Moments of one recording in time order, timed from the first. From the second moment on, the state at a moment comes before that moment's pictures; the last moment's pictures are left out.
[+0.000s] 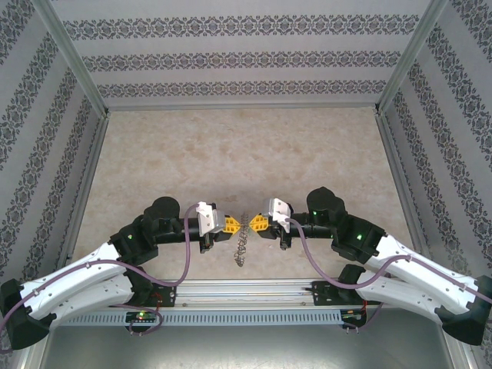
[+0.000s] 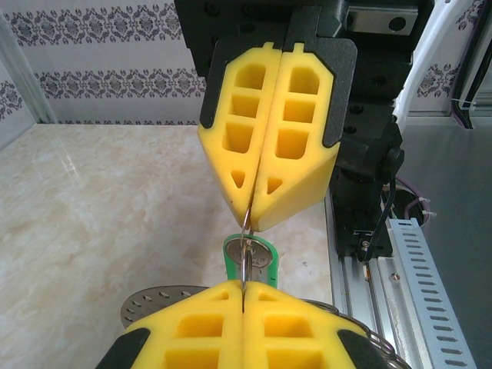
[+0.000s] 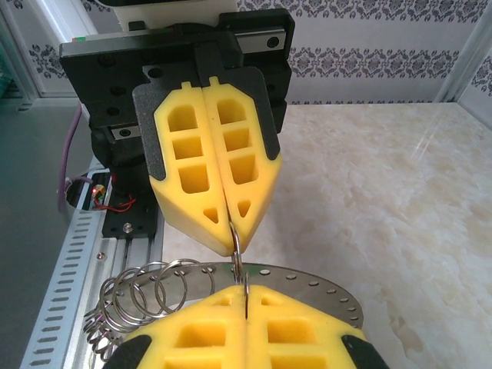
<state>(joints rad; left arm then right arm) -0.89 0.76 0.61 -0.10 0.45 0.20 0.93 0.78 0.72 -0.28 -0.46 -0.22</state>
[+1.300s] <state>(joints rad) -0.89 0.76 0.61 -0.10 0.45 0.20 0.93 0.78 0.72 -0.29 -0.46 -0.22</state>
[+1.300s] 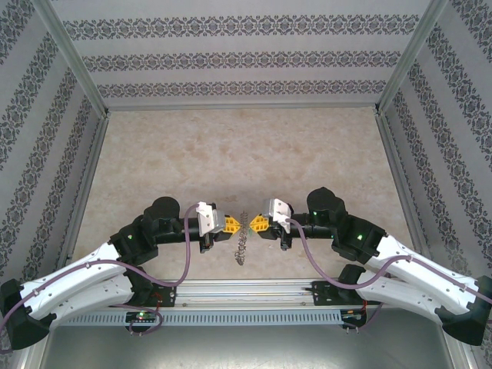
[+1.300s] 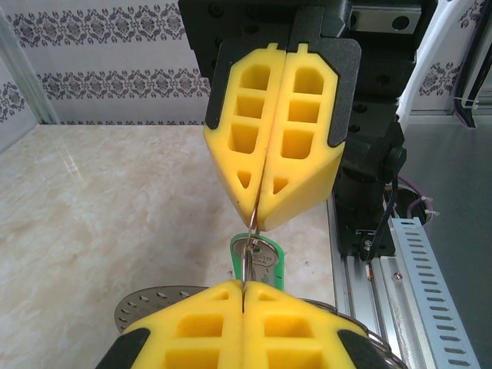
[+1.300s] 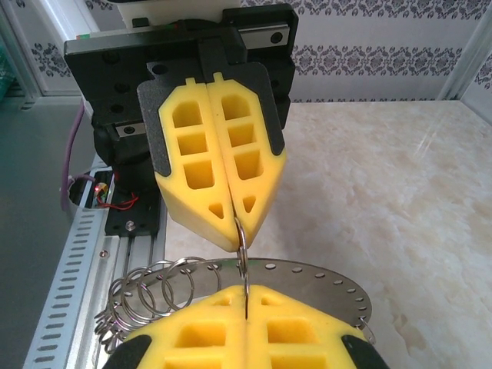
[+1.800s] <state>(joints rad) -0.89 0.75 0.61 -0.10 0.44 0.20 0.93 0.80 0.74 -0.30 -0.46 -0.22</state>
